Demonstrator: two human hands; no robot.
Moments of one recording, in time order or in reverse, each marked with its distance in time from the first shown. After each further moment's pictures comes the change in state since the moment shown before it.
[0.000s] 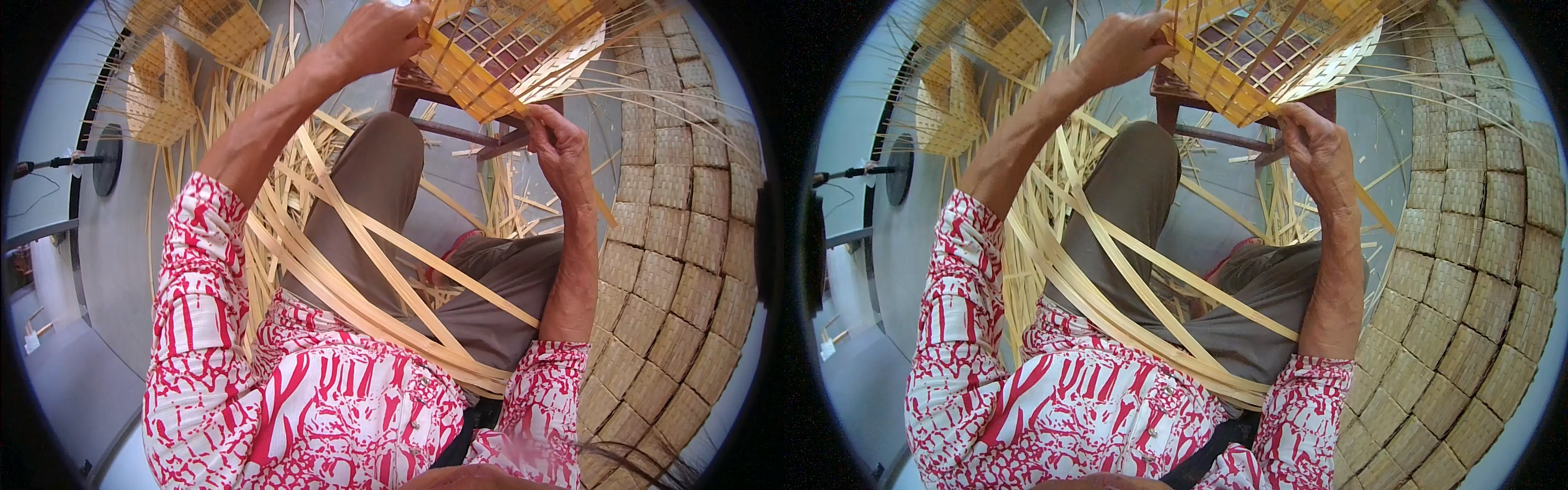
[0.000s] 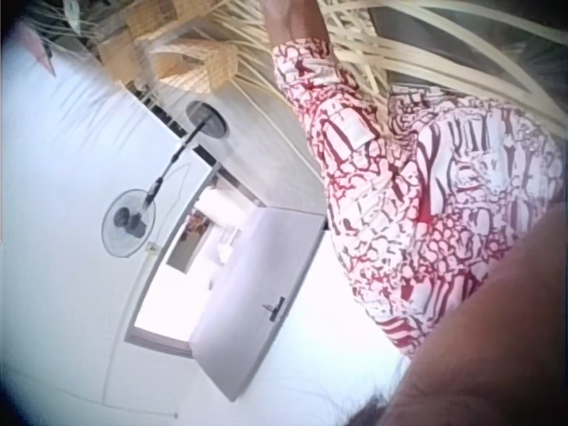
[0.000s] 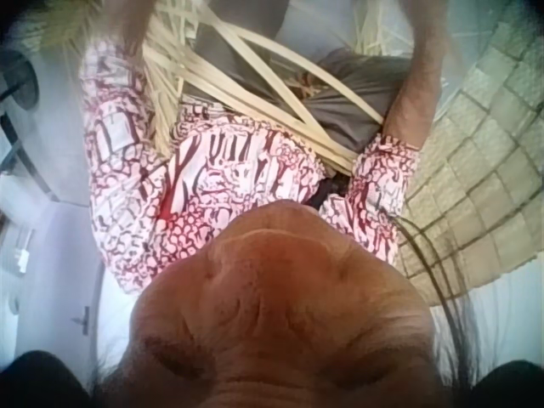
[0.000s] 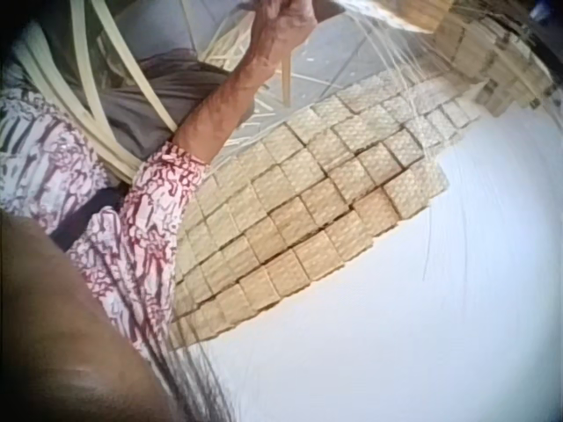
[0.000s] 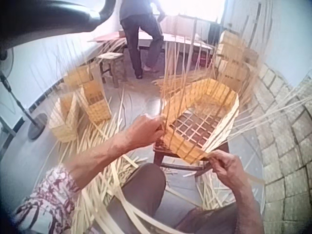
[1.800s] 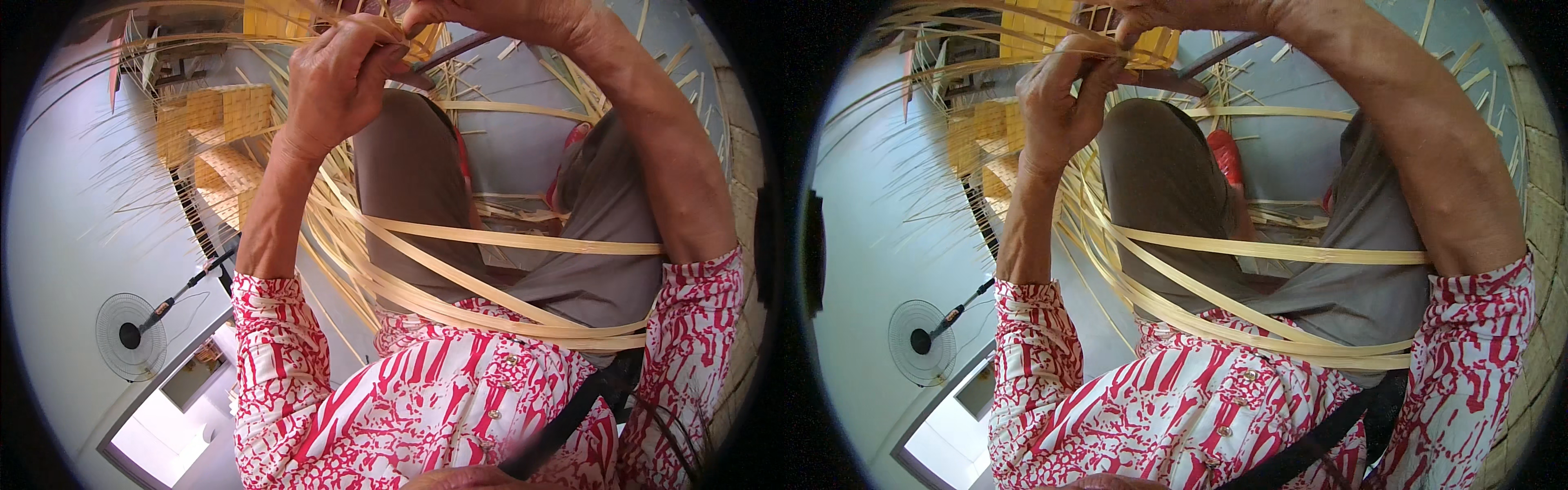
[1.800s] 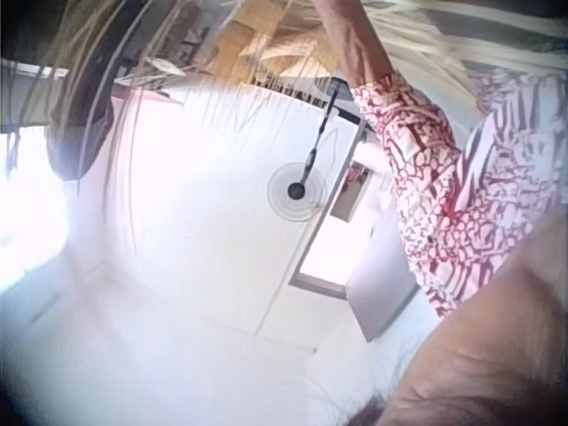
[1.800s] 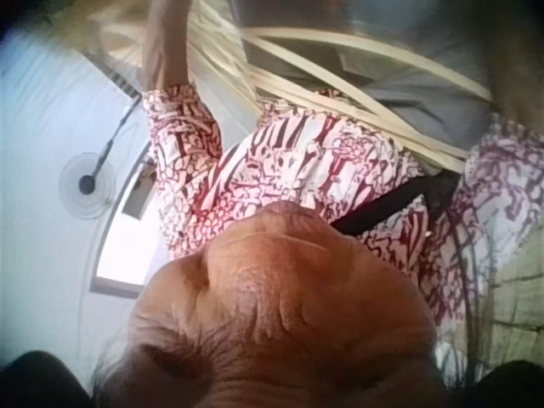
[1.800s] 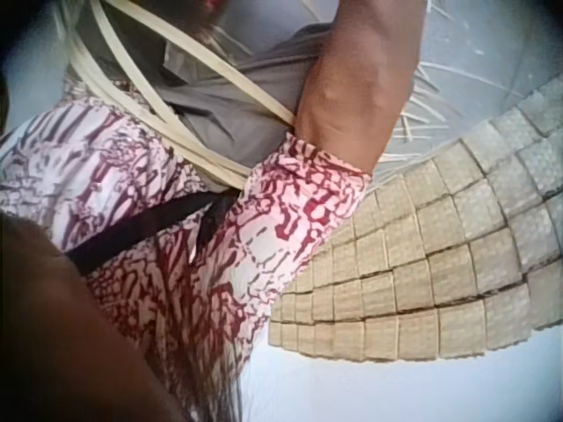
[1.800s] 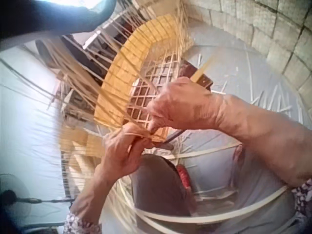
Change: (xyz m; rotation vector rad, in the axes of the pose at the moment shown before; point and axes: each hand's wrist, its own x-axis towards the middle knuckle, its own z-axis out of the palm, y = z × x) left_hand -0.028 0.099 -0.004 -0.257 -0.311 0.375; right_hand 0.005 0.001 0.023 -0.433 0.180 -0.547
